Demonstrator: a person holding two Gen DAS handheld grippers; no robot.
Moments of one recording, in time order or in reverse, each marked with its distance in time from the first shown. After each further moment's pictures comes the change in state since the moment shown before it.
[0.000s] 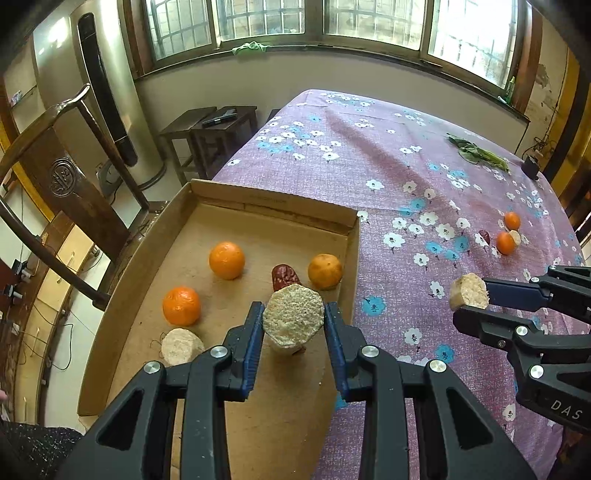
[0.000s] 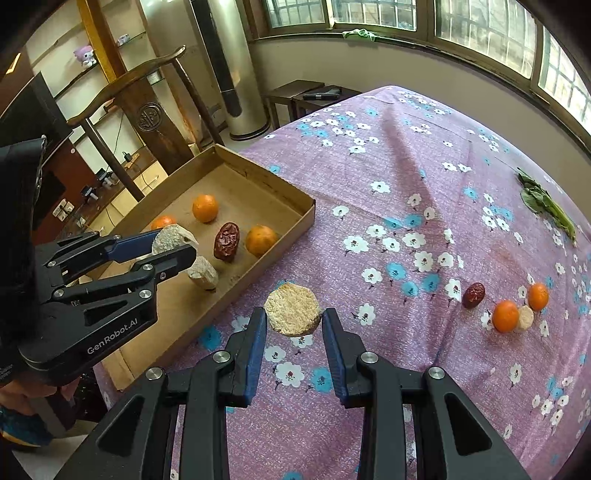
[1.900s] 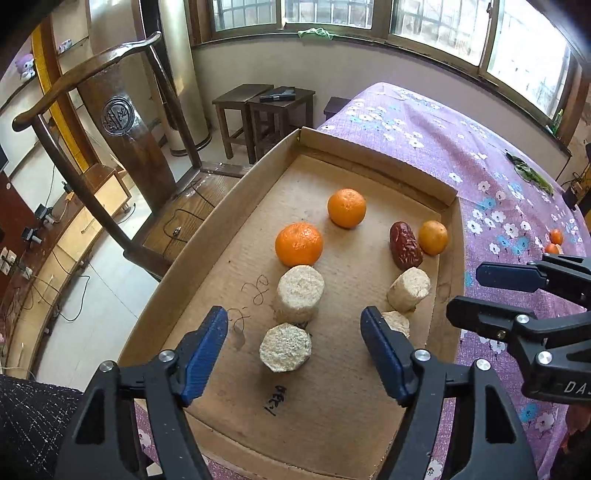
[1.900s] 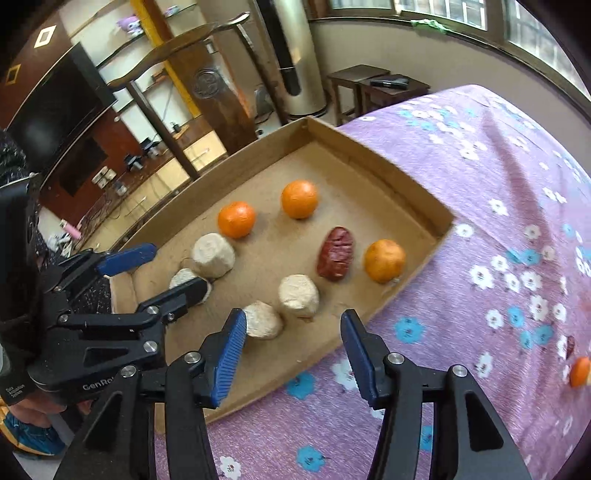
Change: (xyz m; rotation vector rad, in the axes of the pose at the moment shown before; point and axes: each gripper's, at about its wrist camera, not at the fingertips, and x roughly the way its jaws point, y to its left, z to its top) left arm 0.000 0.084 -0.044 -0.162 0.036 0.088; right arm 0.062 0.063 0.028 -0.094 0.048 0.163
